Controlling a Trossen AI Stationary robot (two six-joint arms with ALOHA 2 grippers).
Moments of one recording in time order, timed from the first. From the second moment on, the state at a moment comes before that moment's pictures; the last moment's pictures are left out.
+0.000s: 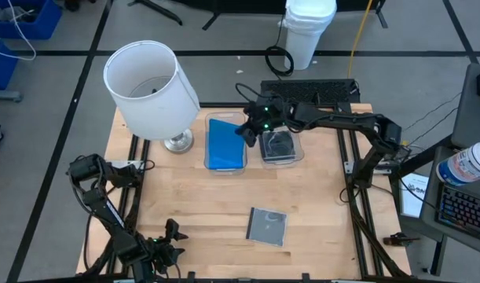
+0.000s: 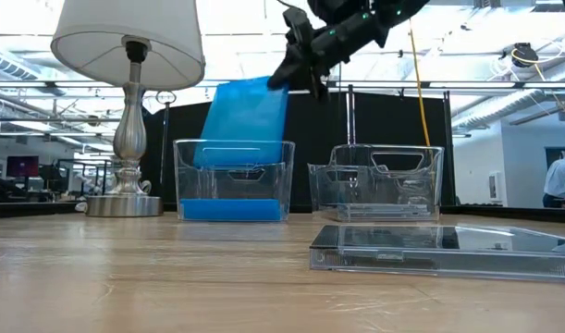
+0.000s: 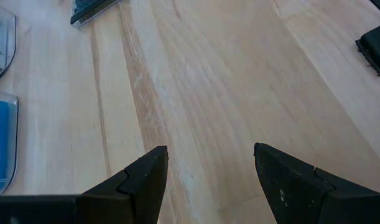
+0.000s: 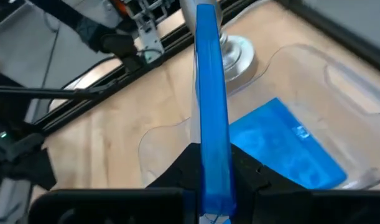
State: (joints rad) left arm -1.11 1.77 0.94 -0.48 -0.70 -0.55; right arm -0.34 1.68 1.35 -0.22 -0.28 0.35
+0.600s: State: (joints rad) left arm -1.11 1.77 0.94 -0.48 -0.70 -0.55; right arm -0.39 1.72 1.35 -0.22 -0.40 0.14
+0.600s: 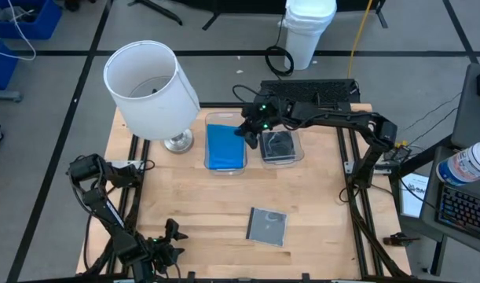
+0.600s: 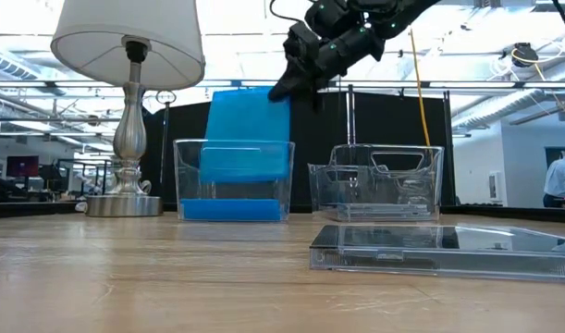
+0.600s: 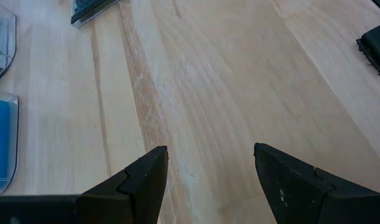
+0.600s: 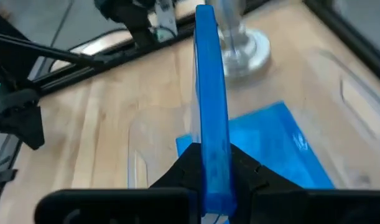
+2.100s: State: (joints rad) left arm -1.07 1.77 0.94 -0.50 -0.73 -0.74; right arm -0.32 1.82 1.37 -0.05 -0.02 -0.18
